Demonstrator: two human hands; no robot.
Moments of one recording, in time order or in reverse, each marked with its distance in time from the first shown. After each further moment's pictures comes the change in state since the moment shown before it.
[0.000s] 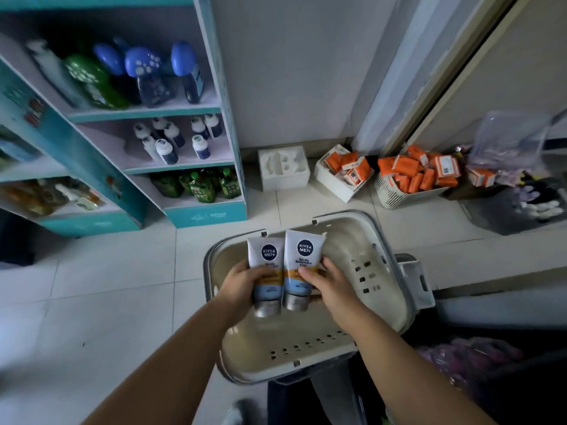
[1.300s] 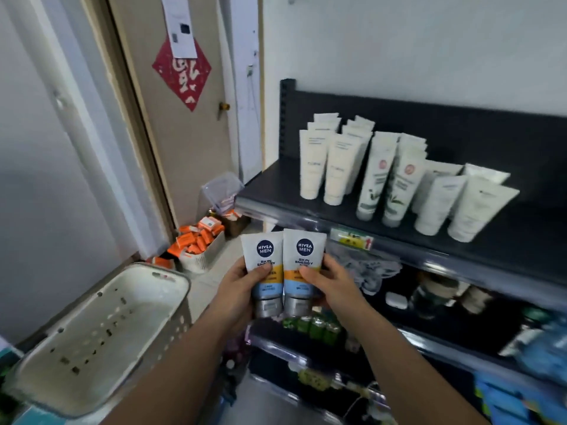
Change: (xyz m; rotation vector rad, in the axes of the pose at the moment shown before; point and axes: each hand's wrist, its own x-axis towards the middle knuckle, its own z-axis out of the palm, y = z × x) left_hand -0.355 -0.141 0.173 0.317 -1.061 0.168; right_hand -0.501 0.097 -0.057 0.340 0.882 -0.615
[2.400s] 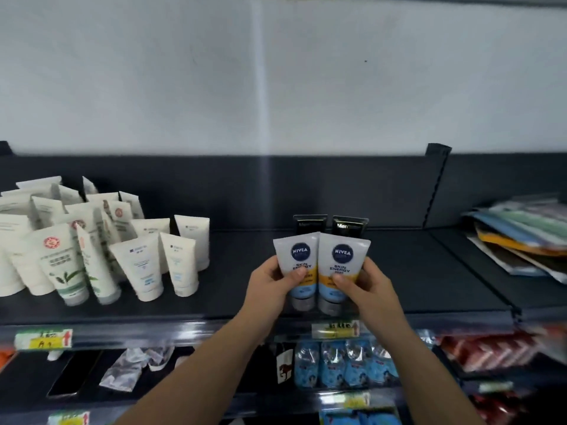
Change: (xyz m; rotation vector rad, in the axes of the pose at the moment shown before) left_hand 0.015 -0.197 0.509 0.254 -0.540 0.081; right_hand -0.171 -0.109 -0.489 -0.114 0.569 -0.366
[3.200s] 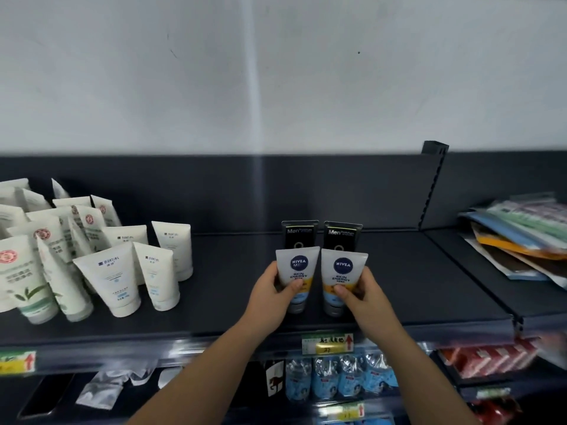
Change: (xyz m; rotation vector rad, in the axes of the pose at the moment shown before) left_hand 0.041 -0.040 0.004 0.373 -0.042 0.027; right_hand 0.039 0.050 -0.034 -0.290 0.033 0.116
